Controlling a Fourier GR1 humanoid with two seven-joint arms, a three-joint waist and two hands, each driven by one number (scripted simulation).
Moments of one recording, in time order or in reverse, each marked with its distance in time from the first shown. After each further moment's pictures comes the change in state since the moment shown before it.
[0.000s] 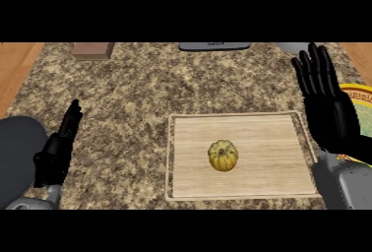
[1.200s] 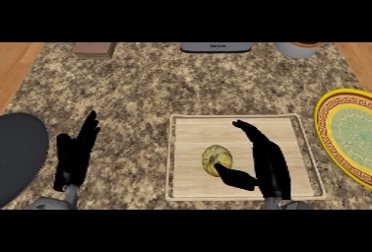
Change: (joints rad) left arm -0.001 -0.094 -0.018 0.049 0.050 0.007 0.221; right arm 0.183 -0.003 0.497 -0.007 0.900 -0.342 0.766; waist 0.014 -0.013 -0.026
